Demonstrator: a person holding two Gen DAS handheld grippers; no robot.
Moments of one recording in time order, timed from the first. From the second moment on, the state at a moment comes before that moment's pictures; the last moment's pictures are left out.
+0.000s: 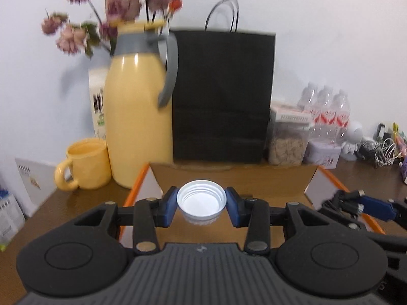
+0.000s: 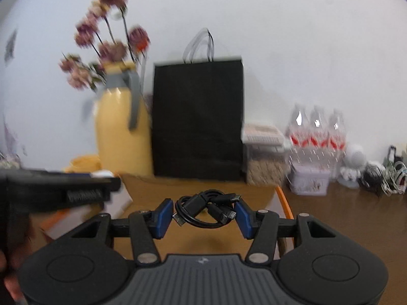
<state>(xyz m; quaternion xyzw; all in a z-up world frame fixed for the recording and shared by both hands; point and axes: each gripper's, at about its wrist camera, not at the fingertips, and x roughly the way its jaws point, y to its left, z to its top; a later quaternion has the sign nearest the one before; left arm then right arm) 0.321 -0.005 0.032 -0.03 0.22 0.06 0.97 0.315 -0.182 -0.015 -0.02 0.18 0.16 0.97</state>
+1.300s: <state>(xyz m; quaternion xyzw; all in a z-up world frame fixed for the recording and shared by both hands) 0.308 -0.025 0.028 -0.01 0.20 0.05 0.98 0.319 -0.195 -0.028 -0.01 0.20 0.14 0.97</state>
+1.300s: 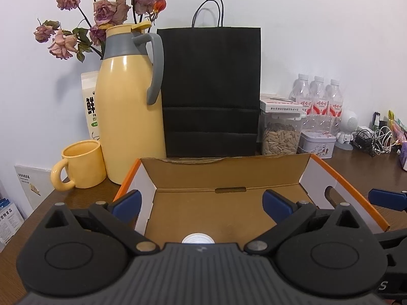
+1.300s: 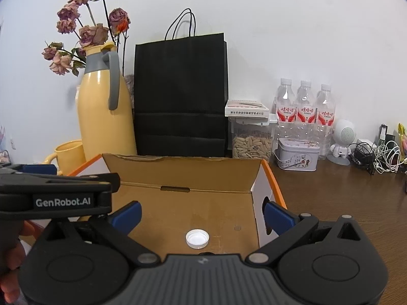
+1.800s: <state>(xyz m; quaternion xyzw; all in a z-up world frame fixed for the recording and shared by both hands) 0.254 -0.035 0.065 -0.03 0.15 0.02 0.99 0.277 -0.205 0.008 -0.02 0.15 0.16 0.98</state>
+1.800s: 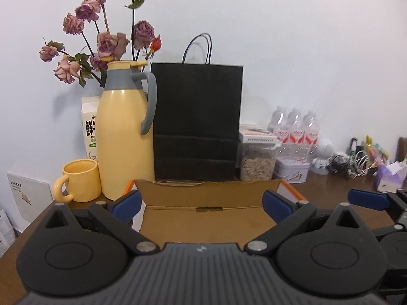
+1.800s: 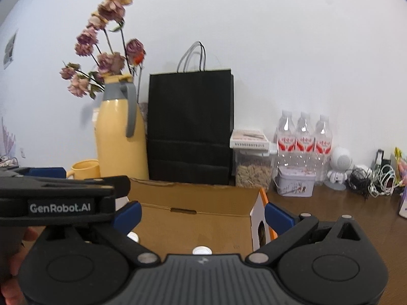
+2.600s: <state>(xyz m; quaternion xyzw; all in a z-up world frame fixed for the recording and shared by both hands) 0.120 -0.024 0.076 -0.03 0.15 0.02 0.99 0.148 -0.236 0.014 -0.04 0.15 0.17 0.97</state>
